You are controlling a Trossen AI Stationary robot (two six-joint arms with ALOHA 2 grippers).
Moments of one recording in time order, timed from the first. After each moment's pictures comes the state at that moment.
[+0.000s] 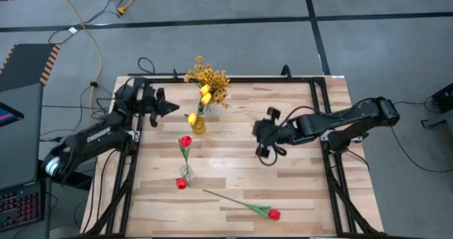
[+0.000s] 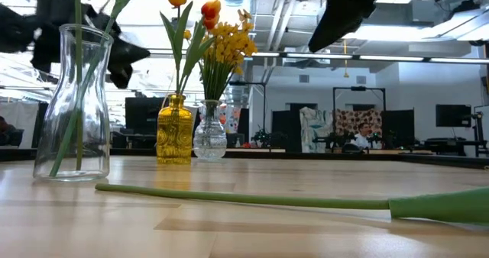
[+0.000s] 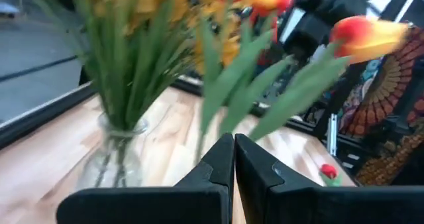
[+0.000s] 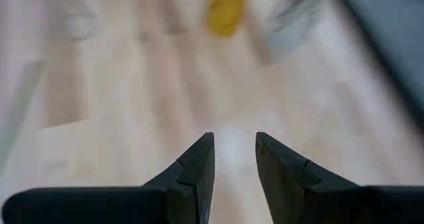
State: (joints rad) left arm 1.01 0.67 0.17 0.51 0.99 -0.34; right arm 0.22 1.39 1.14 -0.63 0.44 0.30
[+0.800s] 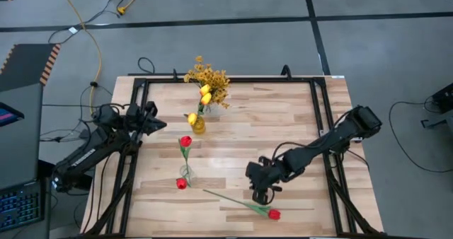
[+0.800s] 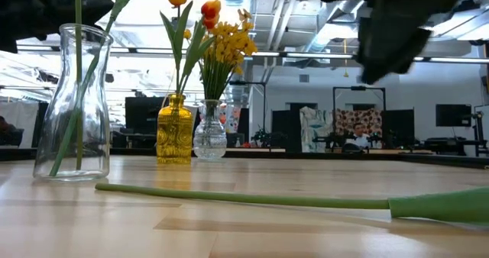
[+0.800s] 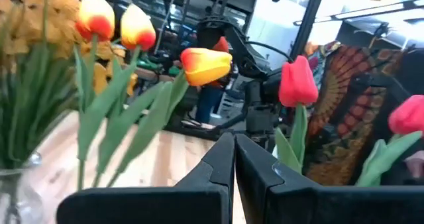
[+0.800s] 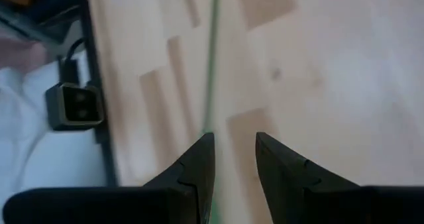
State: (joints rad) left arm 0.73 0.04 0.16 0.12 0.84 -0.48; right arm 0.49 1.68 1.14 -0.41 0.03 0.82
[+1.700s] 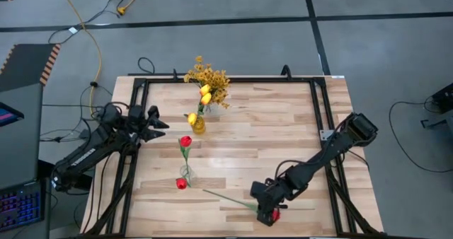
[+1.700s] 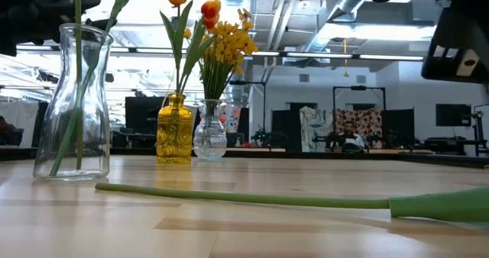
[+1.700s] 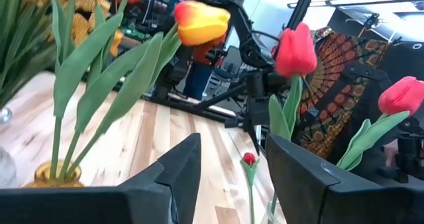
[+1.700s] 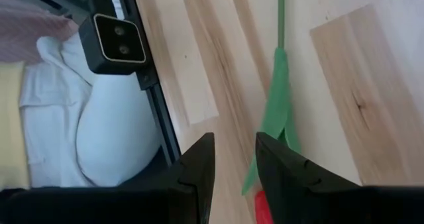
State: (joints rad) left arm 0.72 0.05 0.16 0.01 0.91 -0.48; right arm 0.62 1.75 1.14 -0.33 -0.08 1.05
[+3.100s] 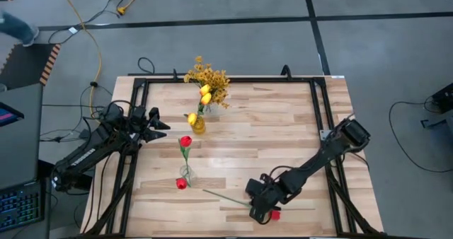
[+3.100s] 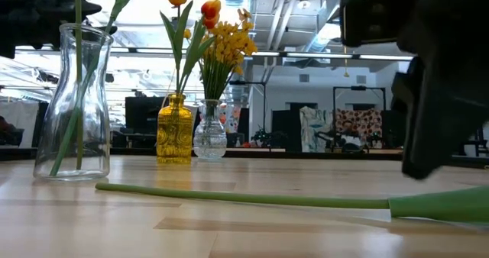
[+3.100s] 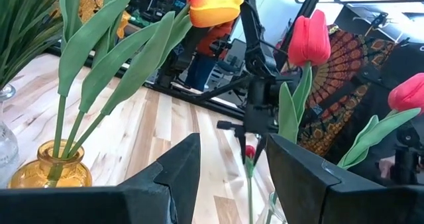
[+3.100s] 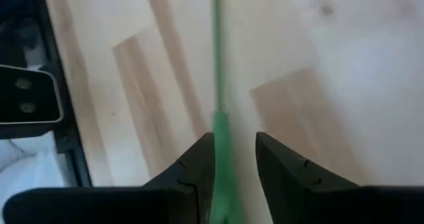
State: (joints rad) left arm 0.72 0.05 0.16 -0.04 0.90 -0.48; right arm 0.62 1.89 1.14 -0.26 0.14 1.01
